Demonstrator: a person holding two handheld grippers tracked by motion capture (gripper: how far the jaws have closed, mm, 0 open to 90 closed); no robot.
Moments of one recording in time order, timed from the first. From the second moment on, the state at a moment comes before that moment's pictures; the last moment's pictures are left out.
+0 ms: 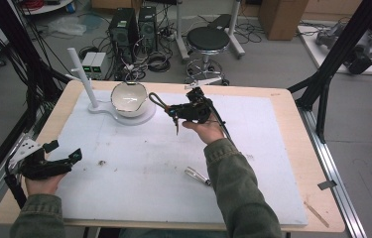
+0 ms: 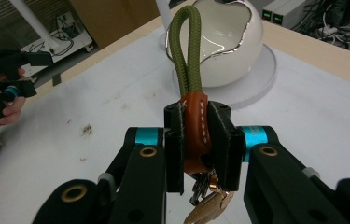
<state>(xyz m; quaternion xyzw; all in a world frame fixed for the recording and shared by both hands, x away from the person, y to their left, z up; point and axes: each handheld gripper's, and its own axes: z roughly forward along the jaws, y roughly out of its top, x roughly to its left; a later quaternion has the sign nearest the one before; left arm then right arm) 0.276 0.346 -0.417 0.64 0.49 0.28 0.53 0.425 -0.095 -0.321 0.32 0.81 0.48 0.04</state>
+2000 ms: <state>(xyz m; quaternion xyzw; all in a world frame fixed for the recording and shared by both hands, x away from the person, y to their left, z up) 0.273 0.352 -0.417 0.62 0.49 0.27 0.55 0.472 0.067 -0.282 0.25 0.83 0.50 0.00</state>
